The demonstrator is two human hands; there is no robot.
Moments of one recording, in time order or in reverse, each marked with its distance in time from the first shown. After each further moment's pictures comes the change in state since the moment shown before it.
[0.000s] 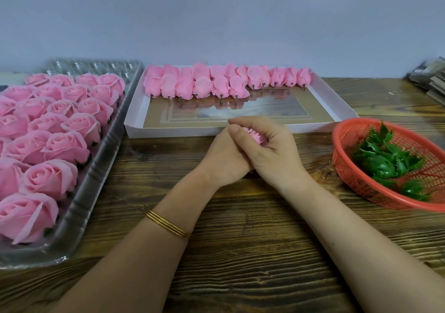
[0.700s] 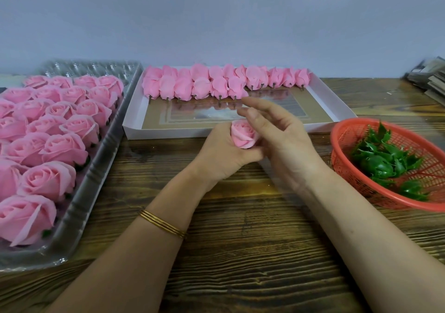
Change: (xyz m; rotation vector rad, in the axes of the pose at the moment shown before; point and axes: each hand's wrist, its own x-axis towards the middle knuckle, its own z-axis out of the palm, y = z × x) left_hand -0.005 0.007 -0.007 -0.357 0.057 -0.186; right_hand 0.009 -0.010 -0.018 0.604 -0.073 0.306
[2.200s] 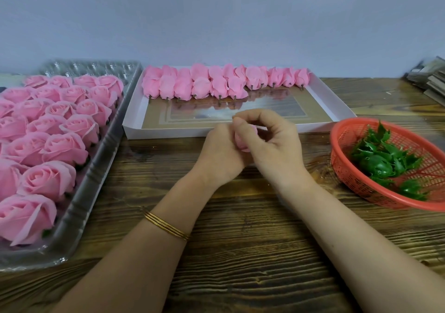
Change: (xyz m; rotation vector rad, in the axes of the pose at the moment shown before) left_hand 0.000 0.000 0.002 0.294 0.070 0.057; right_hand -0.005 0.014 0.015 -0.442 0.159 -0.292
